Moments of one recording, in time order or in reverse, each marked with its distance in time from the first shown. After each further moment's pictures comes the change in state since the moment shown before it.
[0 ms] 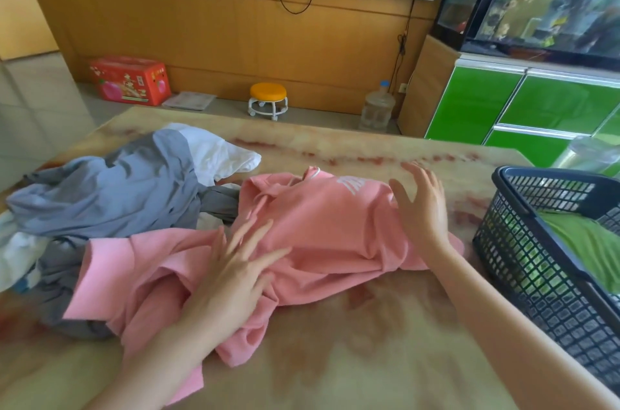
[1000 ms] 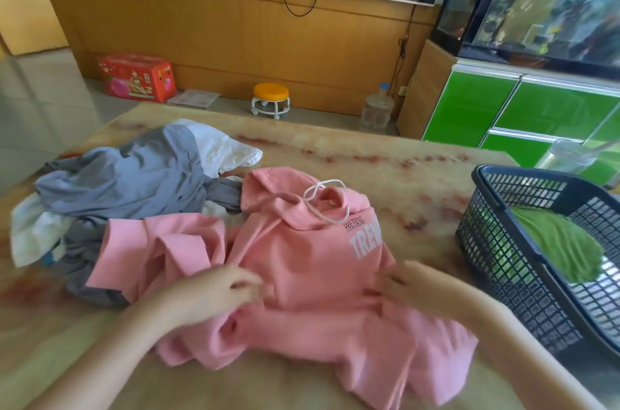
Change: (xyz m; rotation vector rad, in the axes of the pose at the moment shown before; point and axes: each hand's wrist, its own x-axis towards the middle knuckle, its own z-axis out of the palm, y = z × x) left_hand -0.022 0.019 -0.063 -0.543 -0.691 -0.351; right_hand -0.083 -0.027 -0.088 -0.237 -1.044 -0.226
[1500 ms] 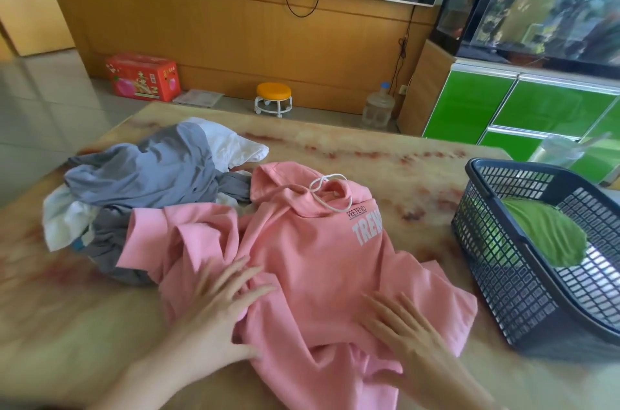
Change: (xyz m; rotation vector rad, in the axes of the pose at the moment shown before) left_hand -0.058 -0.021 0.050 0.625 0.307 0.213; right_hand -0.064 0.002 0.105 -0.376 0.275 -0.263
